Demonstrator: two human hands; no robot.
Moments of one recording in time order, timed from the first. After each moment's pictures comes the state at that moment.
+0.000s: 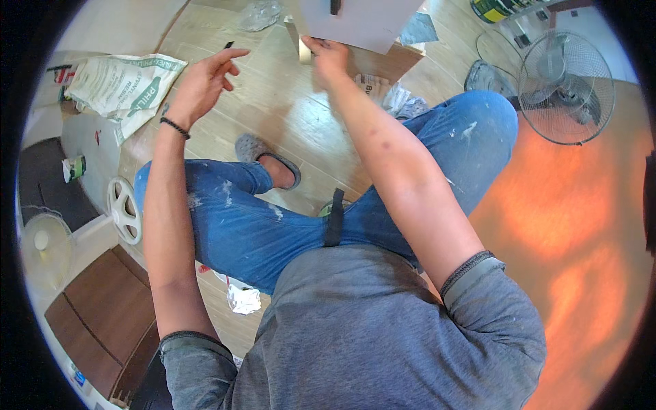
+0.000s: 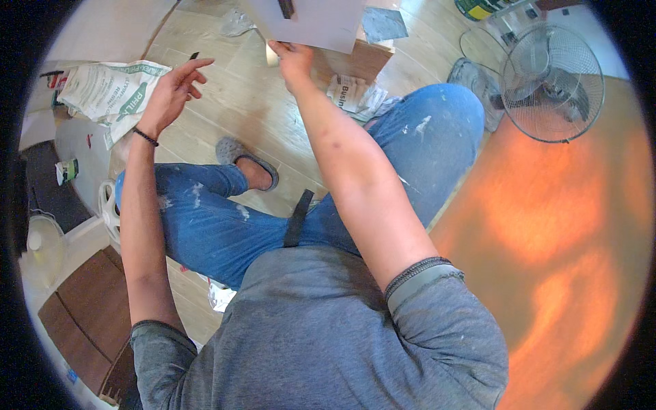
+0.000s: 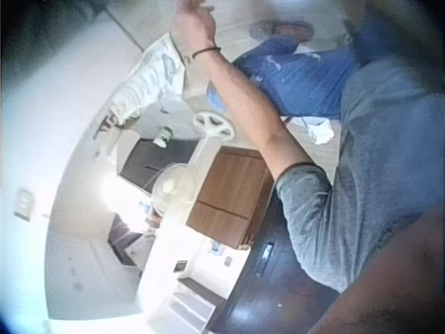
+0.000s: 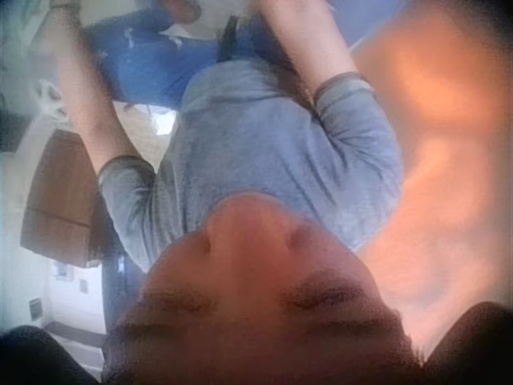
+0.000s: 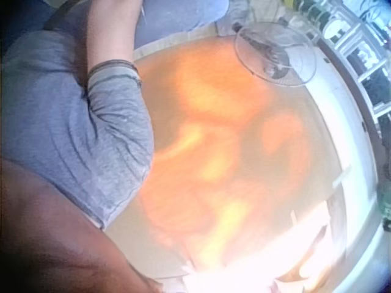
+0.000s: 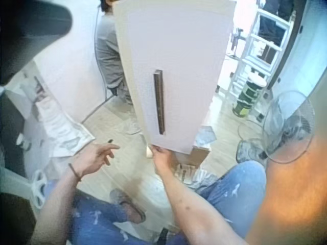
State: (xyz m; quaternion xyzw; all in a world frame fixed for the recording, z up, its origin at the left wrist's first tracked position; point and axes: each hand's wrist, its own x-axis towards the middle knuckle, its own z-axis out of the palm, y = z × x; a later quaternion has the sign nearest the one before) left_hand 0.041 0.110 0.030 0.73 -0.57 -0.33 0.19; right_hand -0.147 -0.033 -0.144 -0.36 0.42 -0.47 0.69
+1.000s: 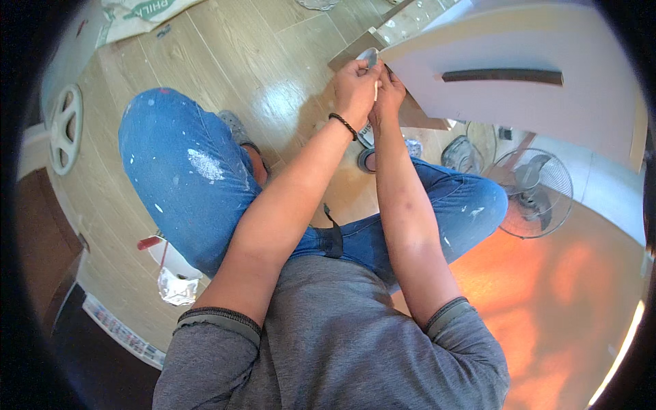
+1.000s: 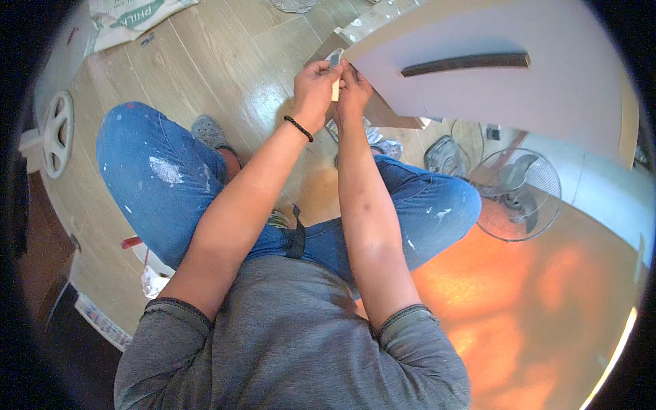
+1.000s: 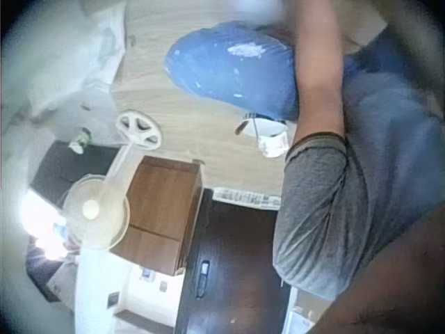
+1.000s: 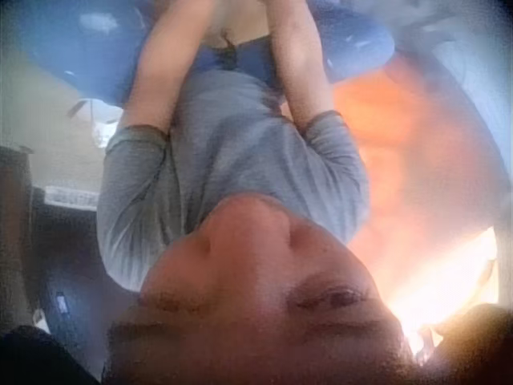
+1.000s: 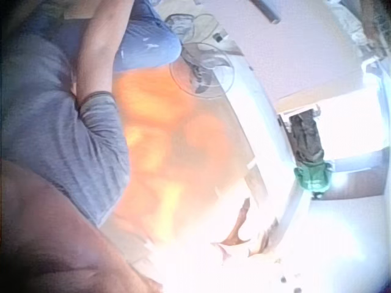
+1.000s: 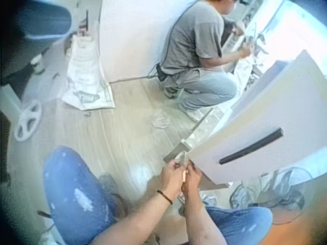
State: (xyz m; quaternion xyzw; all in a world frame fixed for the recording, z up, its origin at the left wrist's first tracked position) left_hand -0.110 0.032 -0.095 0.50 0.01 -0.42 0.76; right_hand -0.165 -0.036 -0.145 -0.40 0.39 -0.42 0.72
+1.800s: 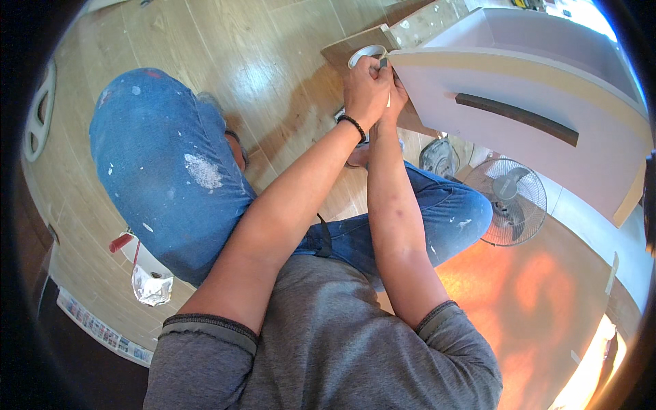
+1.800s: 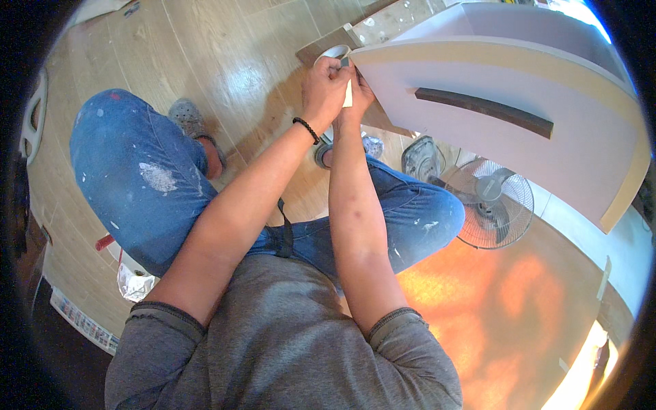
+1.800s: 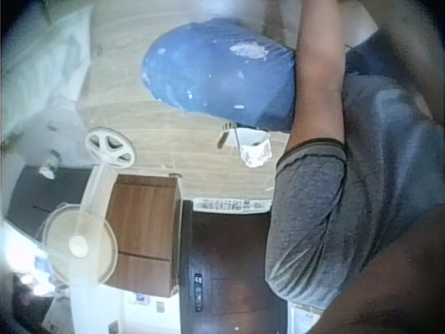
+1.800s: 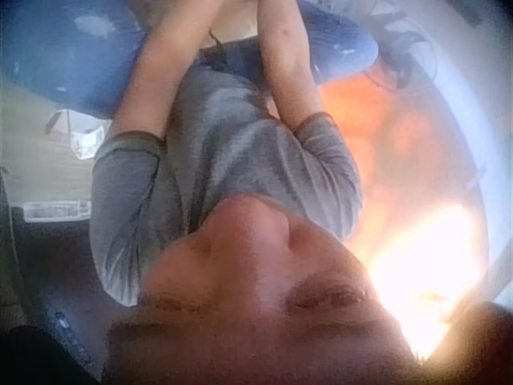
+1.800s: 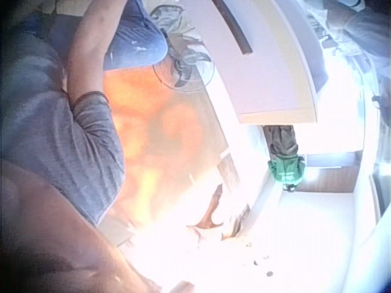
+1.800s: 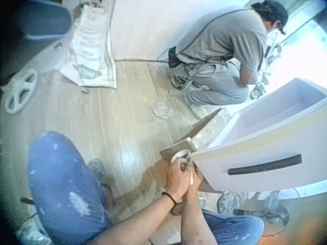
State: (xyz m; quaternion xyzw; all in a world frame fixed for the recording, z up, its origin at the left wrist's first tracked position) left_hand -0.116 0.026 -0.095 0.68 -0.07 -0.30 0.67; right_hand -0.174 -0.054 -0.173 -0.47 0.42 -0.44 0.64
